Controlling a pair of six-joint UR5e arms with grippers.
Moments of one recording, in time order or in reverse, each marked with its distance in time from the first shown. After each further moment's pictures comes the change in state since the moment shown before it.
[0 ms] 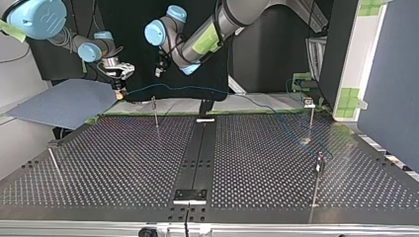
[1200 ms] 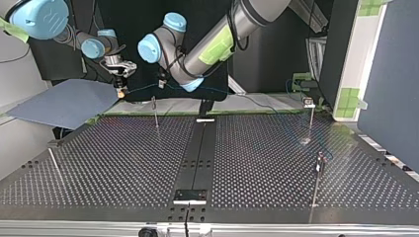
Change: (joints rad) left arm 0.067 0.138 0.063 -0.313 0.020 -0.146; right arm 0.016 0.000 0.044 -0.084 0.025 0.010
